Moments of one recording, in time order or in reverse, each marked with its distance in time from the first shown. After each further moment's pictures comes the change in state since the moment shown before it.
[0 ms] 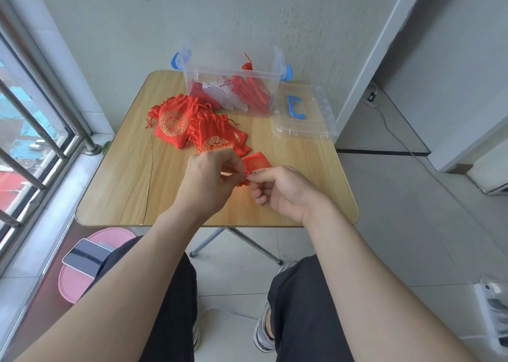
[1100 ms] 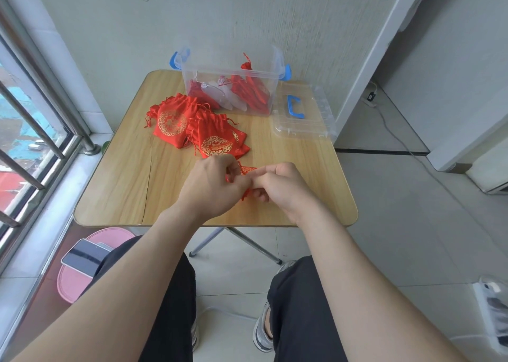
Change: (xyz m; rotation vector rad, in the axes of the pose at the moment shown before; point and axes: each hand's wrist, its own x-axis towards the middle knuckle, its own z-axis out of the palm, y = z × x) left_hand -0.001 0.009 0.002 0.084 -0.129 -0.119; right_hand -0.001 0.007 0.001 -0.348 0.221 -0.160
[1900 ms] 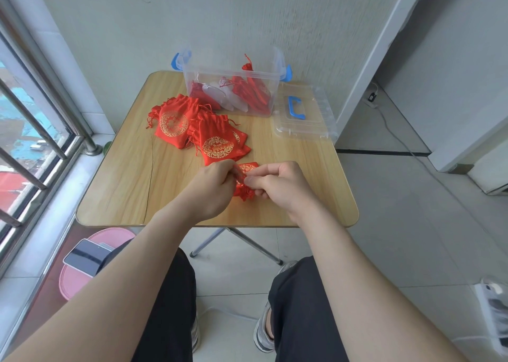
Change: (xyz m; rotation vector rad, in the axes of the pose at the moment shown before) left_hand 0.005 -0.012 -0.001 -0.021 -0.166 0.013; right_hand -0.006 -0.003 -0.003 -0.050 0.035 -0.050
